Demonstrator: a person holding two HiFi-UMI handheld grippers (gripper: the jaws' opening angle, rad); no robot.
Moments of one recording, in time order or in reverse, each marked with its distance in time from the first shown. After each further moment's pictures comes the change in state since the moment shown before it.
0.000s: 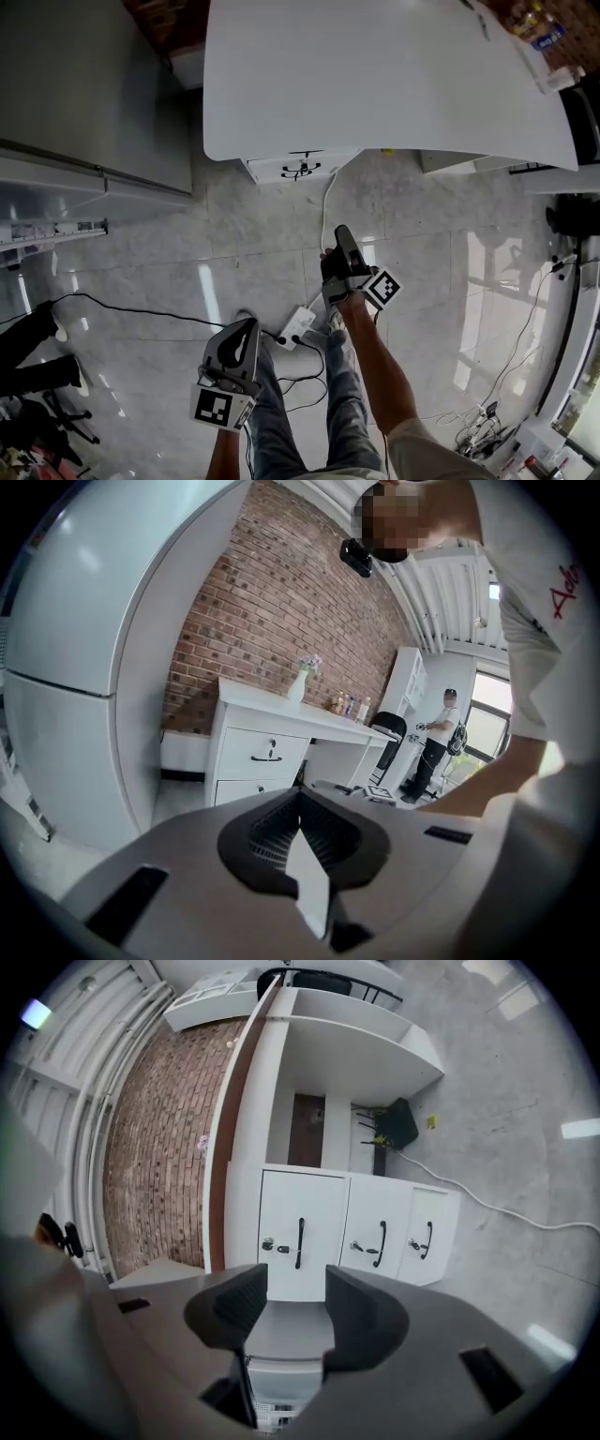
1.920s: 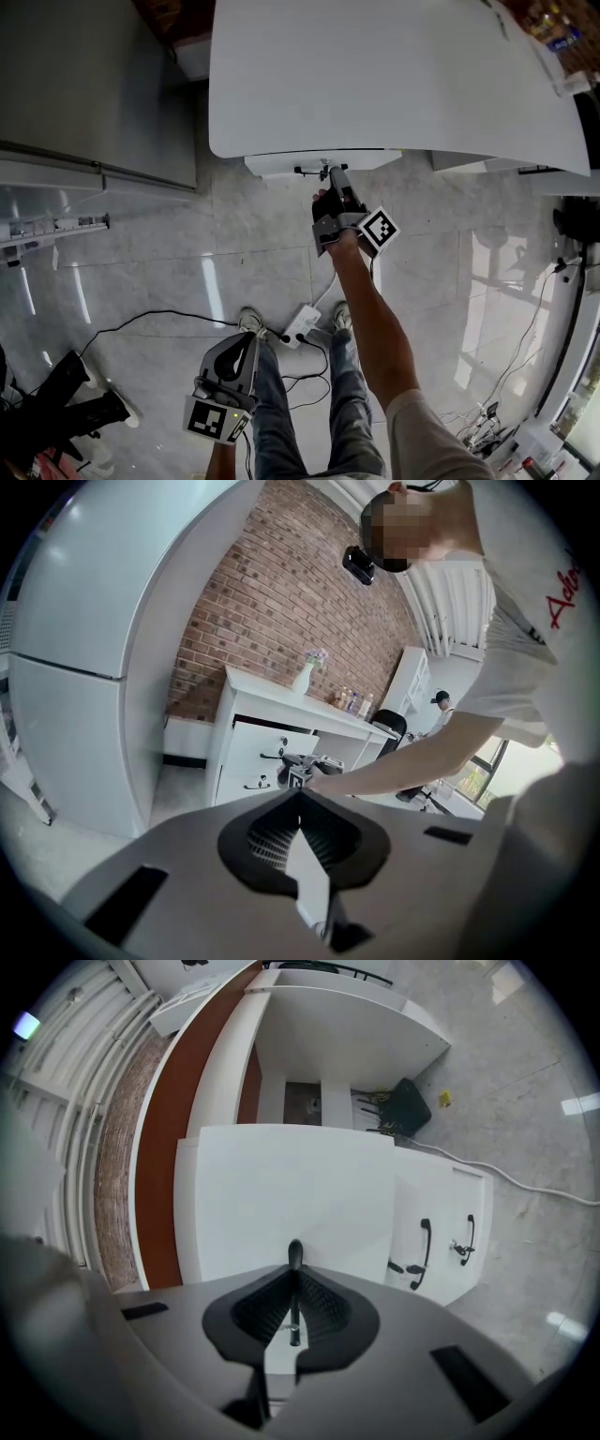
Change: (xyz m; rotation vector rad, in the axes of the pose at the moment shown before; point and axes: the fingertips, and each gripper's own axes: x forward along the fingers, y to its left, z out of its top) left arm -0.014 0.015 -0.016 -0.051 0.054 -0.008; right arm 0.136 0.002 0.016 0.082 -0.048 0.049
